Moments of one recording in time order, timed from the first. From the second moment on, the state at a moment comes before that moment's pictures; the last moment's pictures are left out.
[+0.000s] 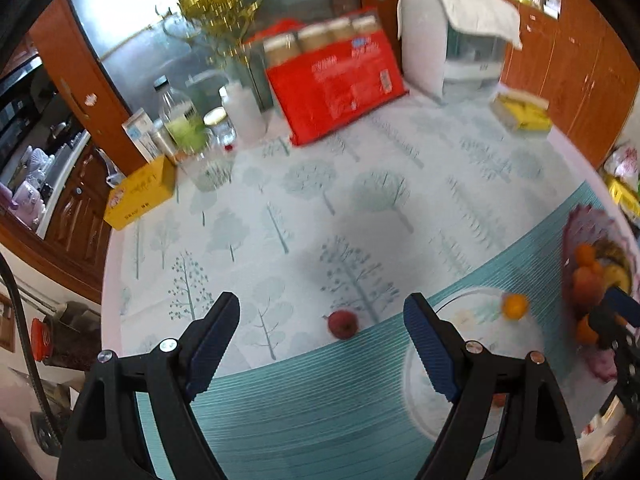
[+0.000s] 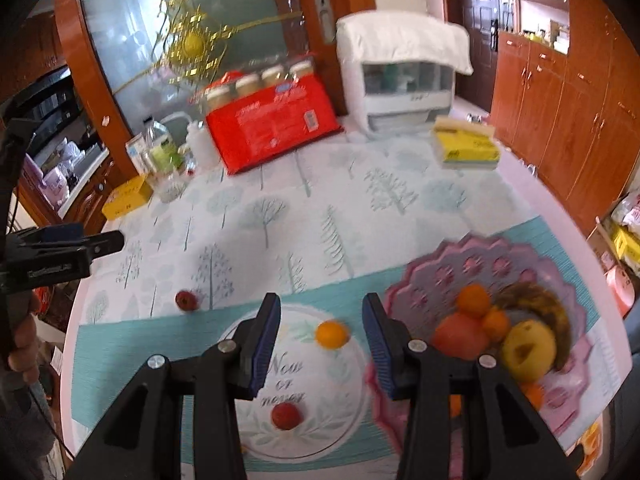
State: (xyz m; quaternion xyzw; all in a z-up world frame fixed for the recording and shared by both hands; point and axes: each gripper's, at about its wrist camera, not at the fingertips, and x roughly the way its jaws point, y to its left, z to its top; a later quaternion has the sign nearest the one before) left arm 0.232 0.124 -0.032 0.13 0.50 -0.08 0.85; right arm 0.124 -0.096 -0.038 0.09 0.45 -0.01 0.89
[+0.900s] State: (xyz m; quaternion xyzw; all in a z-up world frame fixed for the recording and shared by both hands) left arm 0.267 0.129 -0.175 0.12 0.58 -0.12 0.80; right arm 0.102 -0.047 -0.157 0.09 0.59 0.01 0.80
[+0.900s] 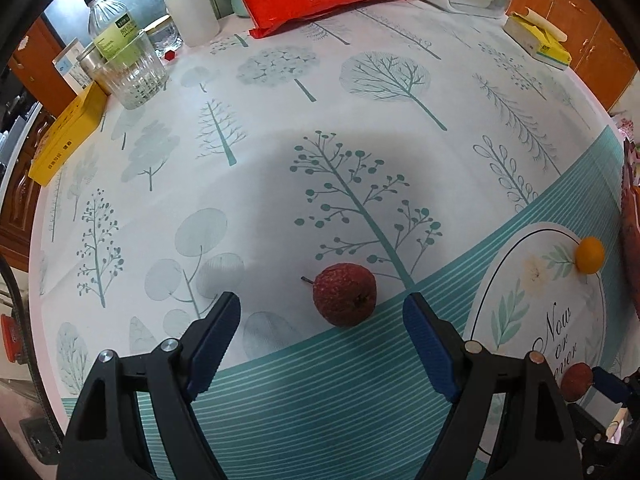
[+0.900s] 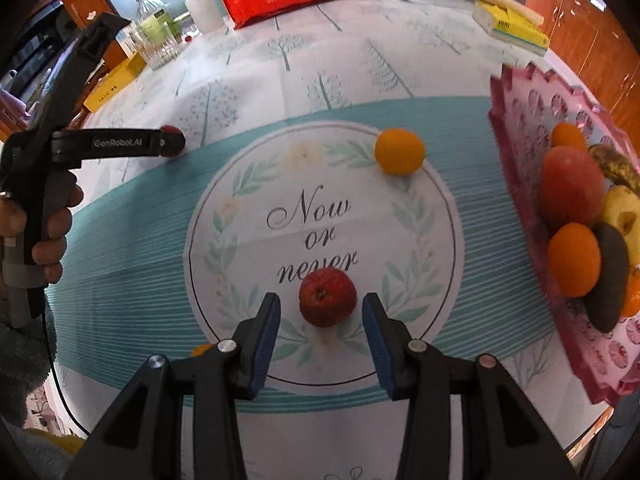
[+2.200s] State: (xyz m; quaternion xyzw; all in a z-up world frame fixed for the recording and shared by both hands) left arm 0.164 0.054 -0.067 0.14 0.50 -0.27 0.81; right arm 0.068 -0.073 -0.095 0.08 0.49 -0.03 0.87
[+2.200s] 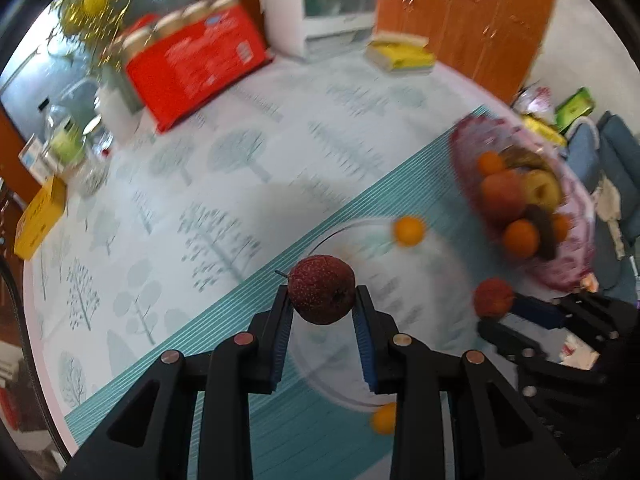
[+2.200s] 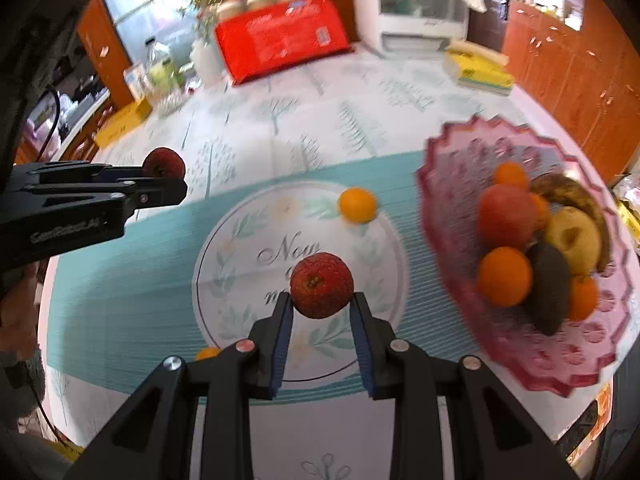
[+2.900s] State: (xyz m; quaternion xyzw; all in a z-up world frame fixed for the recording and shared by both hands) left arm 0.125 -0.097 -0.020 0.14 0.48 -0.32 0.81; right arm 0.036 -0.216 -0.022 0.07 0.40 -0.13 0.91
